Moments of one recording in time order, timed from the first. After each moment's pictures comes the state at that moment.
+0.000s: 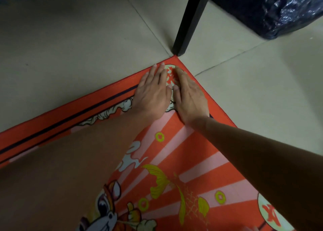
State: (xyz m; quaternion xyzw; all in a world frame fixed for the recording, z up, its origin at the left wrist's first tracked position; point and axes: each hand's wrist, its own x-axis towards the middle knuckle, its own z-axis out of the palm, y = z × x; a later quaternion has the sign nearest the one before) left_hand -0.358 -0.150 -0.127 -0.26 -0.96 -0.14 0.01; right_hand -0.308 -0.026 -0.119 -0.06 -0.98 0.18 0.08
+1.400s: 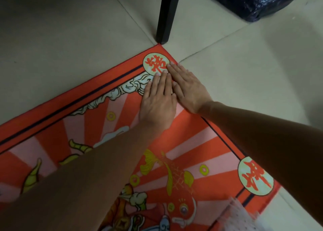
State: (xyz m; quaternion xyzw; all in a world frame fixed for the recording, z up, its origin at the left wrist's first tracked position) left_hand -0.275 -0.121 -0.131 -0.26 -0.96 -0.08 0.03; right_hand -0.277 0.025 -0.116 0.05 -0.99 0.13 -0.01
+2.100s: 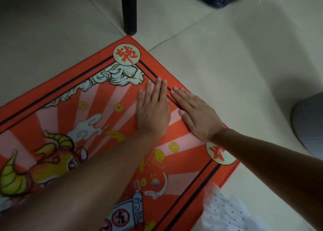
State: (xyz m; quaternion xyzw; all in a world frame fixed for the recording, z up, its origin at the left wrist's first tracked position) left_hand -0.195 -0.086 -0.122 -0.27 -0.96 -0.12 0.00; right_hand -0.122 0.070 -0.108 0.05 -0.99 0.12 -0.03
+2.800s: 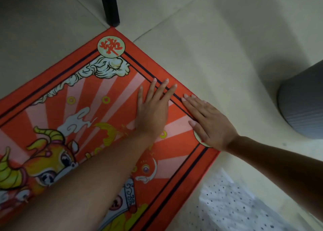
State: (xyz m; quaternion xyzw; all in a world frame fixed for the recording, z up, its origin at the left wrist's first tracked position) left_hand -0.163 -0.080 -0.123 -0.36 -0.92 -0.14 0.01; right_hand -0.040 0.091 -0.099 0.04 -0.99 0.11 -0.04
